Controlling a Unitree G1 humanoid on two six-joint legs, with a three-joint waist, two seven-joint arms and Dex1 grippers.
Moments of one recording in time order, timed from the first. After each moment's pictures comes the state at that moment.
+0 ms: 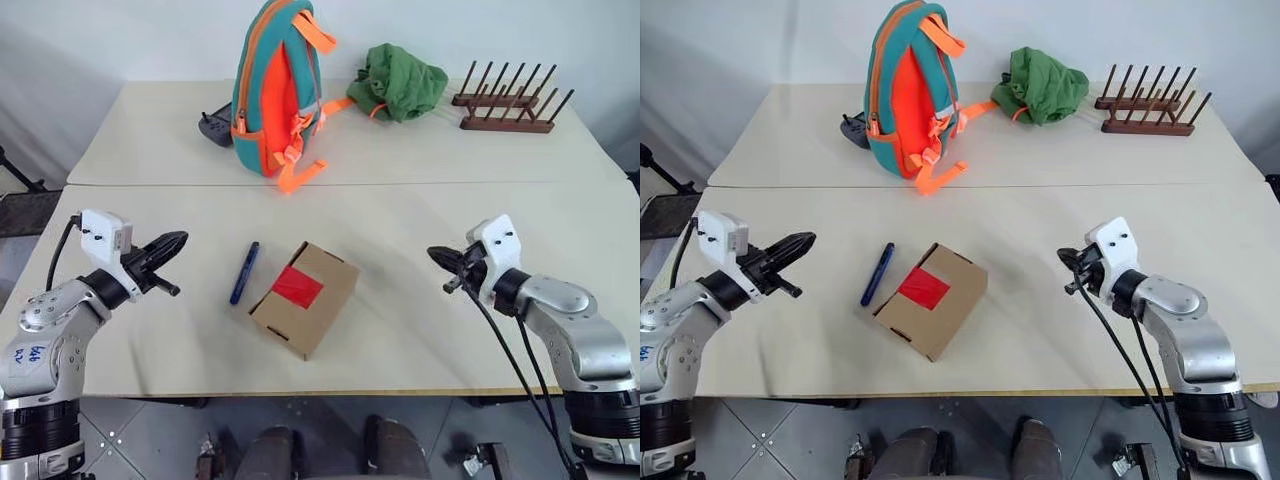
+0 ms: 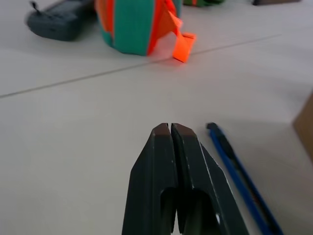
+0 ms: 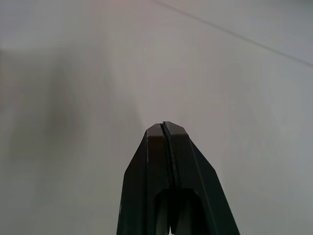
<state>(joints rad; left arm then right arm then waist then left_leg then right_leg) -0.23 0.68 0.37 -0.11 -0.53 0.53 -0.62 -0.28 -0.65 -0.11 -0.24 0.37 0.63 0.67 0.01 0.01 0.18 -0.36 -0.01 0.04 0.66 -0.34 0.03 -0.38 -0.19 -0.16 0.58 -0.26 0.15</state>
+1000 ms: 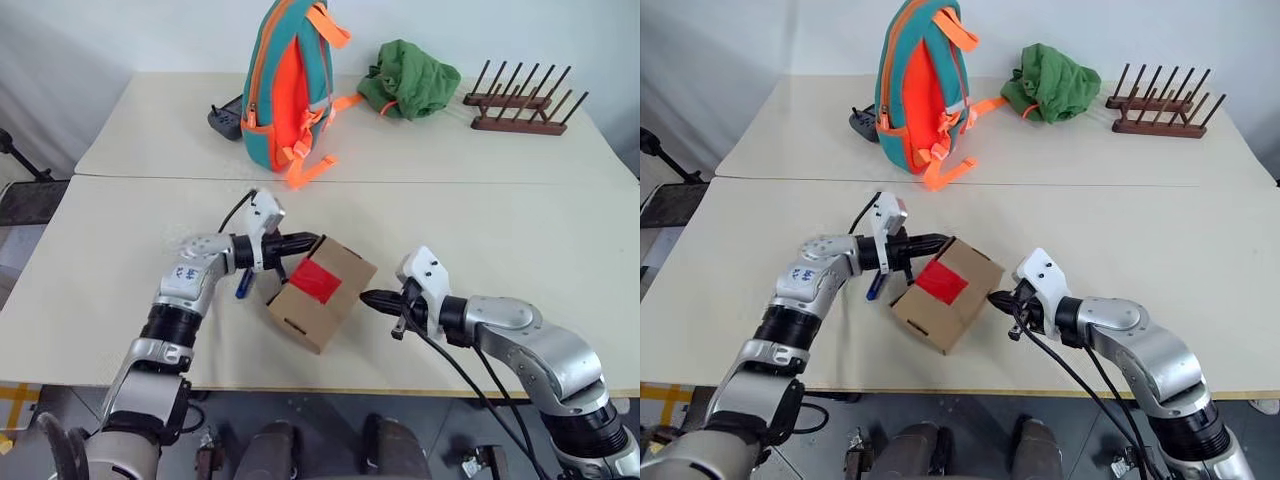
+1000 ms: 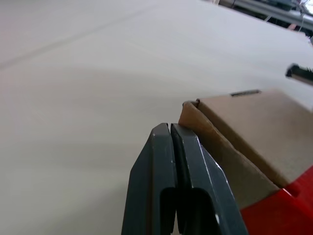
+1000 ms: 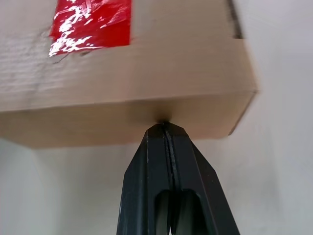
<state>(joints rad) -0.80 0.34 -0.09 0.49 -0.30 0.25 -0.96 -0.28 -0.60 0.11 -0.54 0.50 0.92 0.63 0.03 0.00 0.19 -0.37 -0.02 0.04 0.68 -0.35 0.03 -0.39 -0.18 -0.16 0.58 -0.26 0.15</state>
